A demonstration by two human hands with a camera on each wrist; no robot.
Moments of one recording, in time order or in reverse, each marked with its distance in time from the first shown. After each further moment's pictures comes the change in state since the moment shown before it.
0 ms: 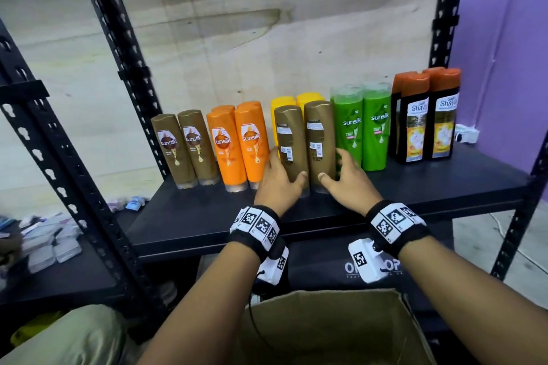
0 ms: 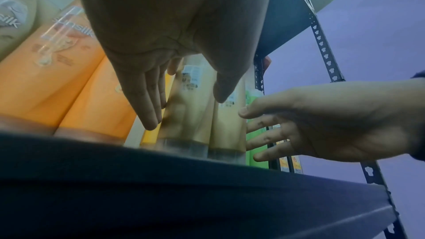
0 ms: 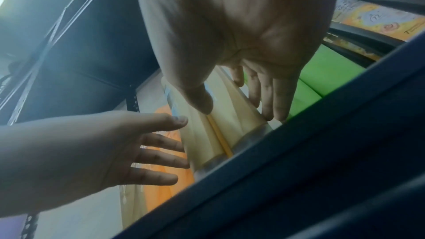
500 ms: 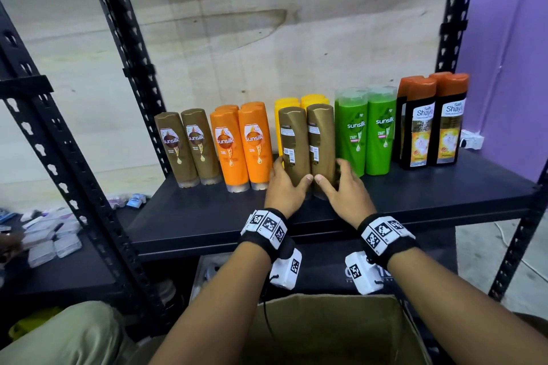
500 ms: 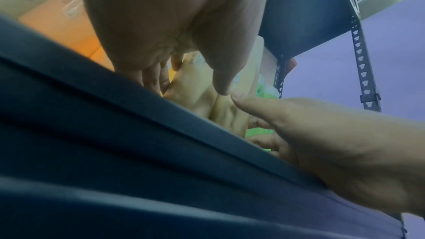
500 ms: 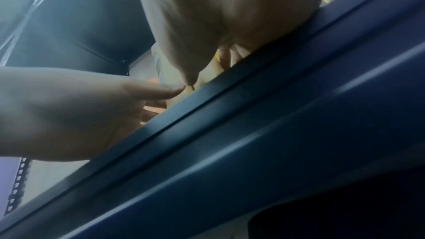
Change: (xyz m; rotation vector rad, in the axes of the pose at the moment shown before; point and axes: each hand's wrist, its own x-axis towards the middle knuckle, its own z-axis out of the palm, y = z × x) left_hand 0.004 -0.007 0.021 -0.113 0.007 -0.153; right_hand 0.000 0.020 0.027 0.014 0.090 -0.052
